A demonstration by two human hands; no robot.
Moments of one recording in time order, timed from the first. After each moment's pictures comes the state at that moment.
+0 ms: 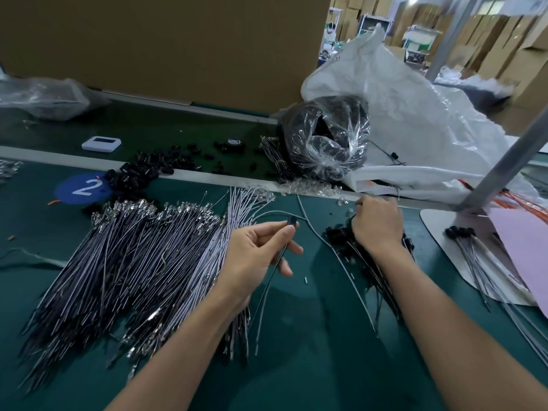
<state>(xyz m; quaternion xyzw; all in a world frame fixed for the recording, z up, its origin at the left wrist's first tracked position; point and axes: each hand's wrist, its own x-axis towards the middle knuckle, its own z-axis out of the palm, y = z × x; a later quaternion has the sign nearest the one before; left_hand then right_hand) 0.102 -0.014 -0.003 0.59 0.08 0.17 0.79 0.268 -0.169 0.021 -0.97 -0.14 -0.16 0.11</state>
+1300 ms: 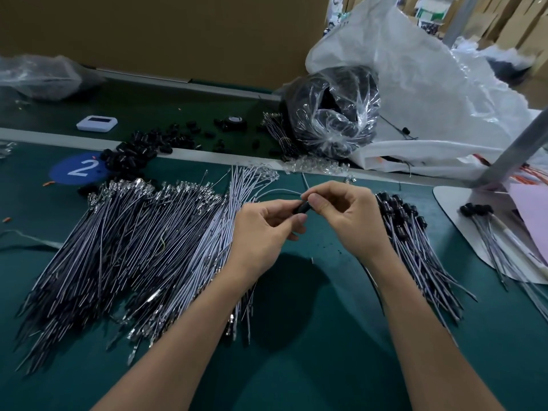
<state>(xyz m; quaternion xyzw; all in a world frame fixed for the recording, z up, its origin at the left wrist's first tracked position) 0.117 -0.019 -0.009 0.67 0.06 0.24 0.70 0.197 -0.144 0.019 -0.77 -0.36 -0.05 0.53</state>
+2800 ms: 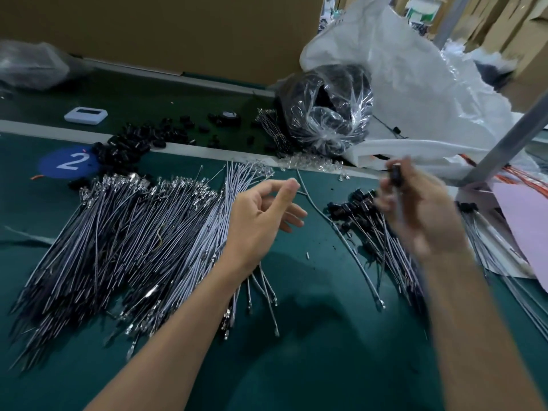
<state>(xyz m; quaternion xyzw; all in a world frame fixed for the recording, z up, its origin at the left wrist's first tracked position) 0.115 -0.015 -0.003 0.64 0.04 0.24 0.73 0.210 -0.209 0.054 -0.53 -0.18 0.15 0.82</state>
